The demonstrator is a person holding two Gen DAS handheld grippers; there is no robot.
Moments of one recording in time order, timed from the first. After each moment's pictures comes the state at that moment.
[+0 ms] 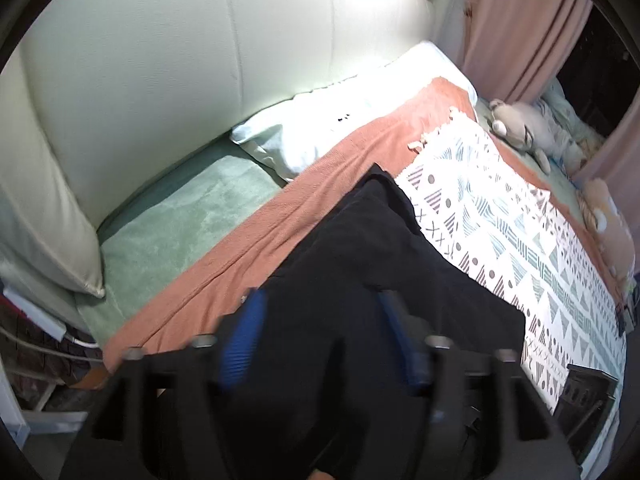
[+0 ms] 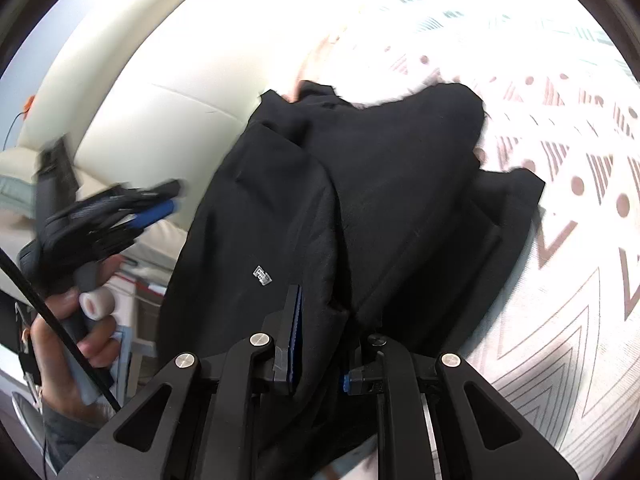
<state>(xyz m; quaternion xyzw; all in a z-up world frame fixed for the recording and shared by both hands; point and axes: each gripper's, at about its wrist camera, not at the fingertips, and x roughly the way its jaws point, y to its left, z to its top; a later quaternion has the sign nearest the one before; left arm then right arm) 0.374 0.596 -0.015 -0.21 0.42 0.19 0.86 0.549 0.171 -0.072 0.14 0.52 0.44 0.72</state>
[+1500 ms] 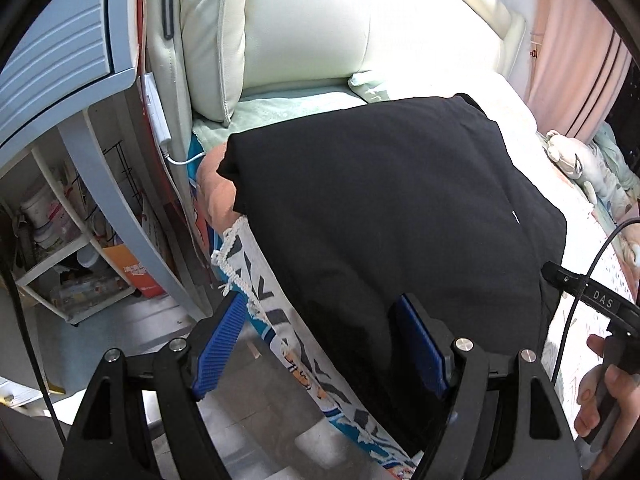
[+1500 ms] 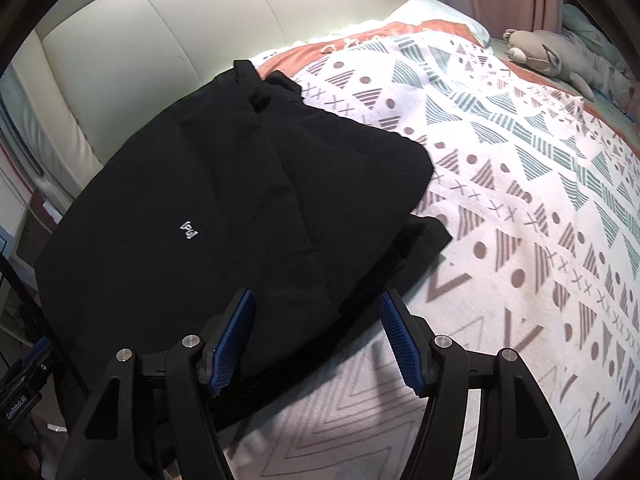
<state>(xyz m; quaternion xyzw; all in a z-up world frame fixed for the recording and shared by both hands) 0.186 0.508 -0.102 -0.24 0.38 0.33 0.83 0.488 0.251 -0.048 -0.11 0.43 0.34 0.83</state>
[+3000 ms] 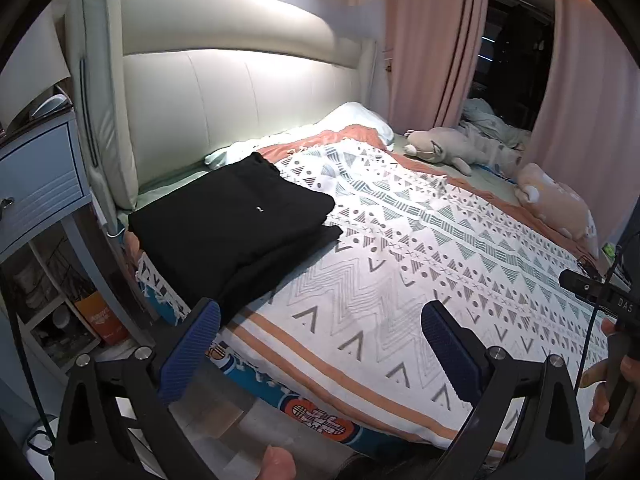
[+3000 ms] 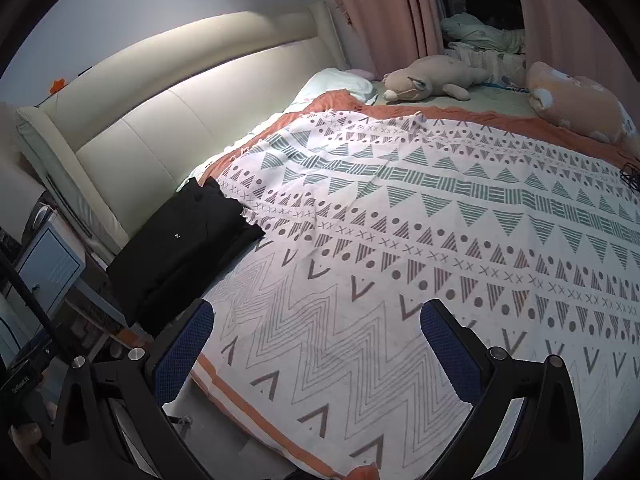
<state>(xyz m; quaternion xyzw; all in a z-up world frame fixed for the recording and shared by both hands) 0.117 0.243 0.039 -0.14 0.29 0.18 0.93 0.335 -0.145 0.101 0.01 0.35 0.30 0.89</state>
